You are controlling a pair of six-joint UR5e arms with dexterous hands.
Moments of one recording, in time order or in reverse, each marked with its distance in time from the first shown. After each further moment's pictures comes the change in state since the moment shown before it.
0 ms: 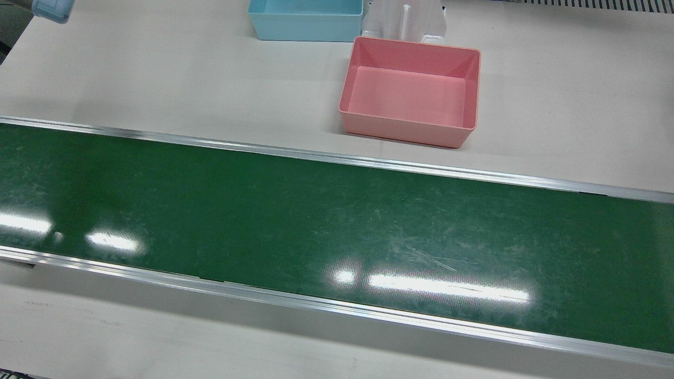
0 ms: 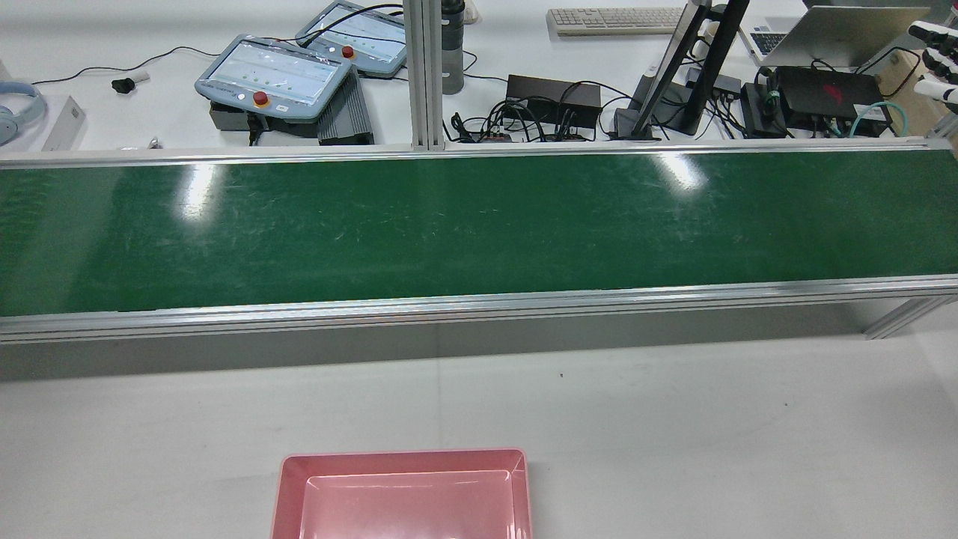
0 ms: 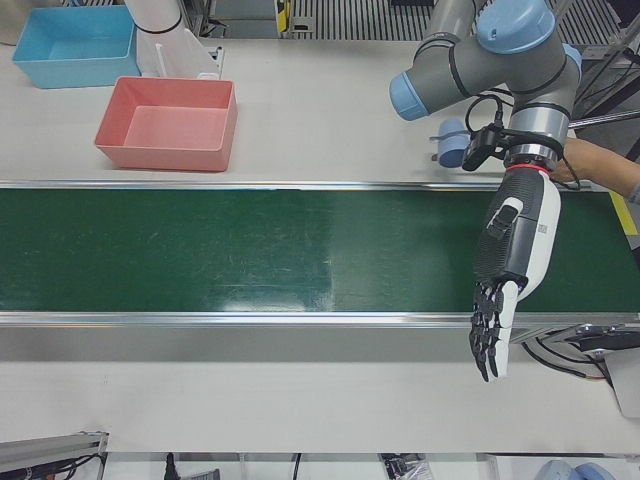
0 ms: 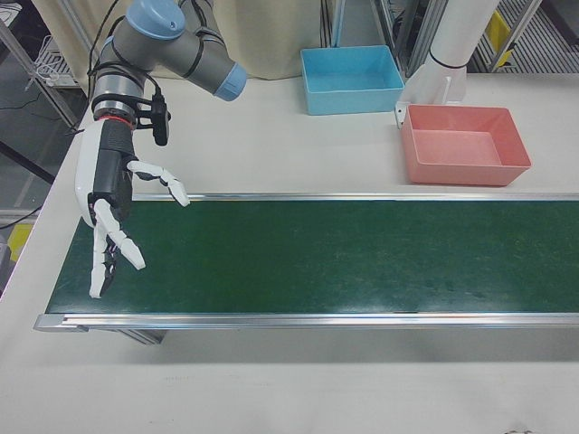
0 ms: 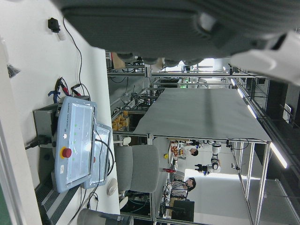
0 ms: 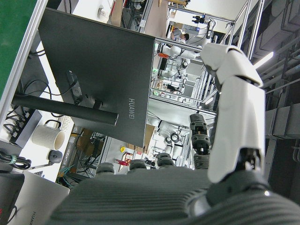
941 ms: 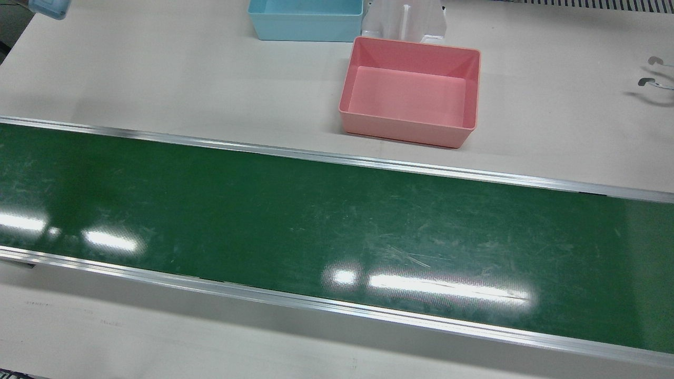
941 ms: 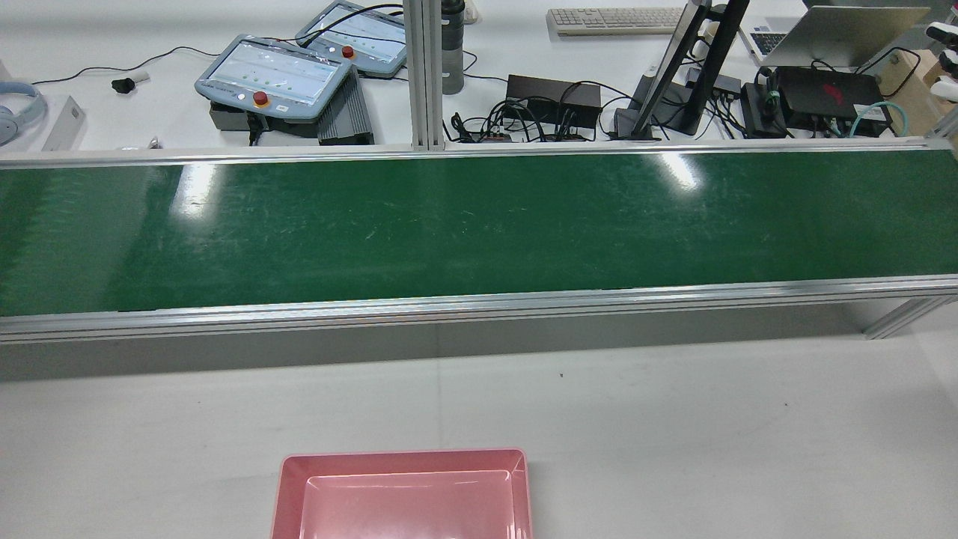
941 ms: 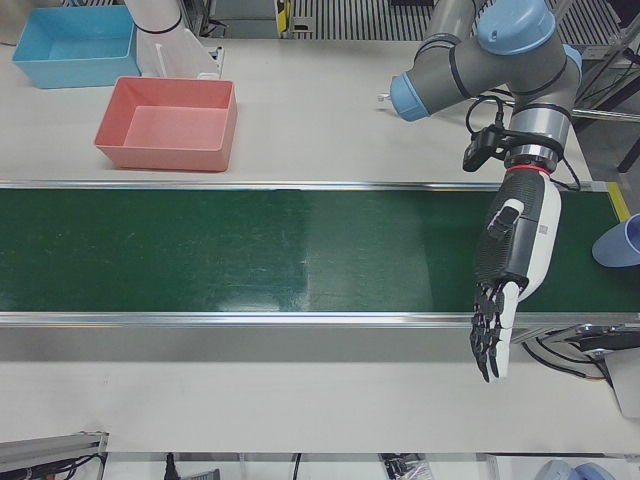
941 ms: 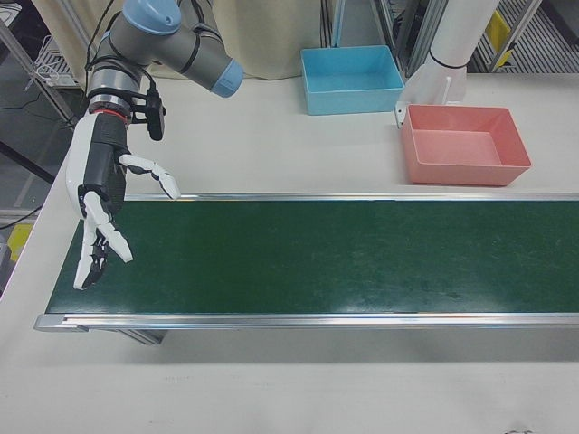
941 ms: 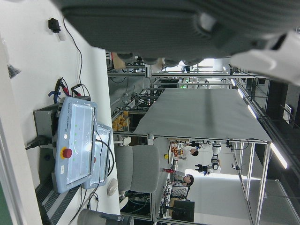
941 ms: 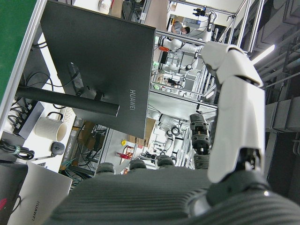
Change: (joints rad) left arm 0.000 0.000 0.004 -0.002 0.000 0.000; right arm 0.016 -0.022 0.012 -0.007 0.003 0.005
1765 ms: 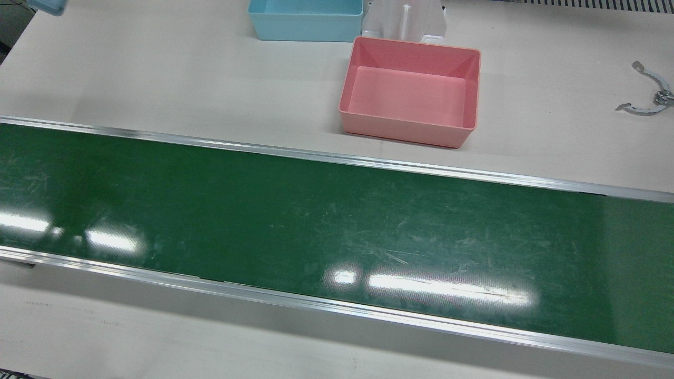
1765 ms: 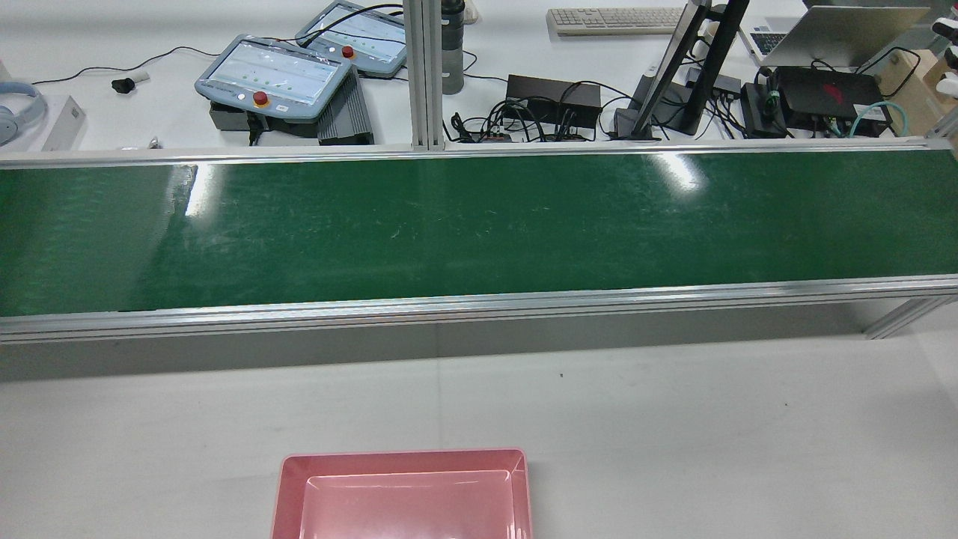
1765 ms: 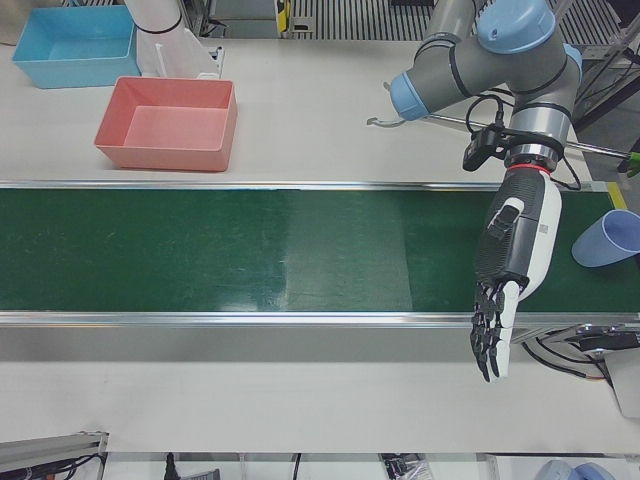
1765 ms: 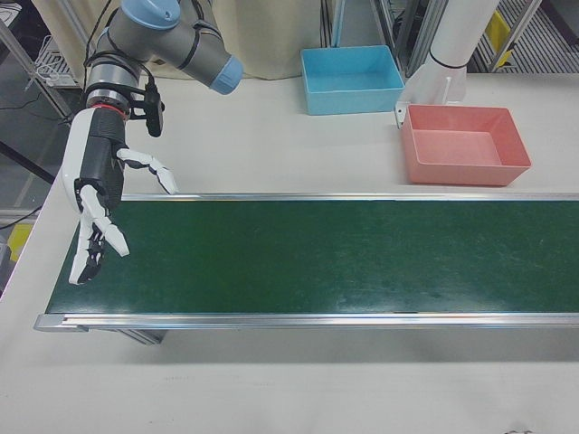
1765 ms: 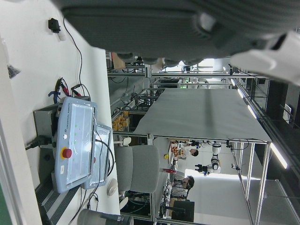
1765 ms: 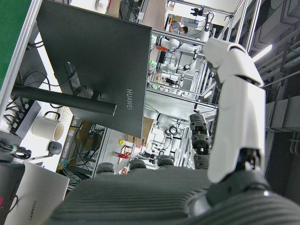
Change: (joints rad) left arm -0.001 0.000 -0.003 0.001 0.000 0.000; right arm 0.007 -0.006 0.013 0.000 0.000 0.000
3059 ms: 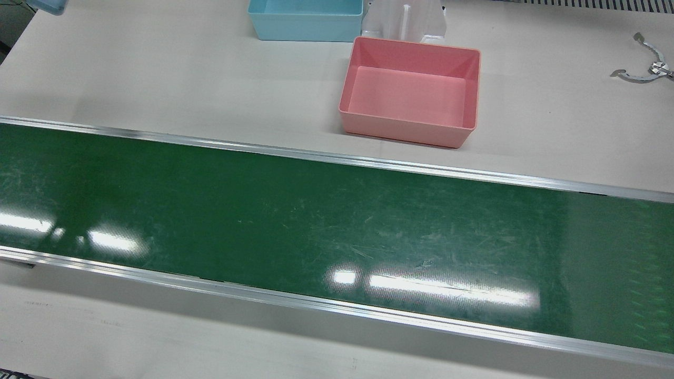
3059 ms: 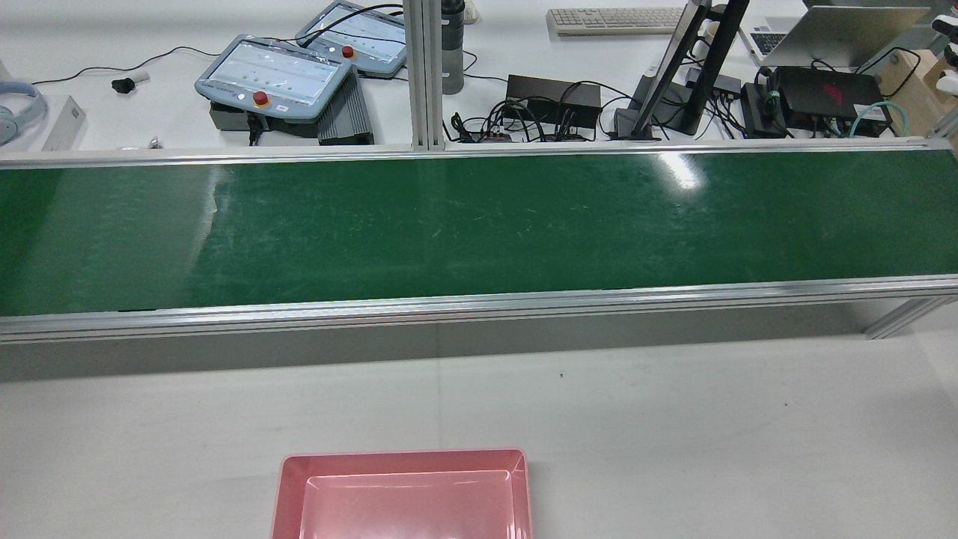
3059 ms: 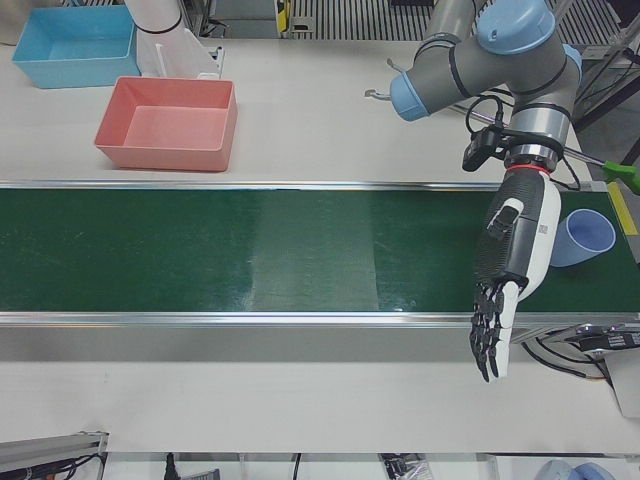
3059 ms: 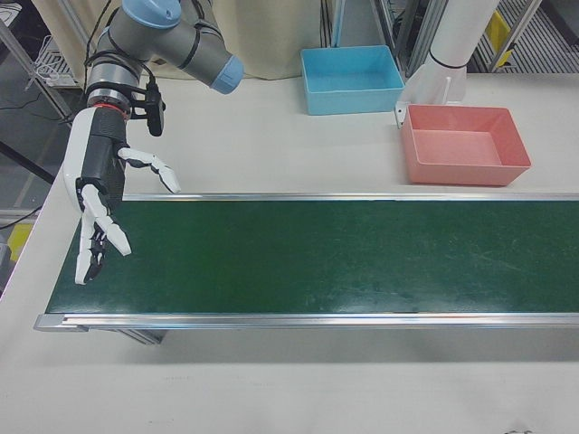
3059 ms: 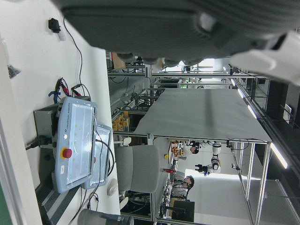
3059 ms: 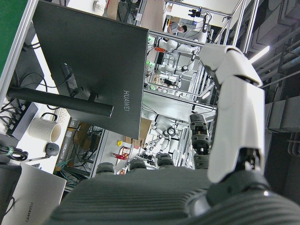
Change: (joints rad) left arm 0.001 0.000 0.002 -0.001 0.000 0.000; right arm 0.001 0.001 0.007 0.000 -0.001 0.001
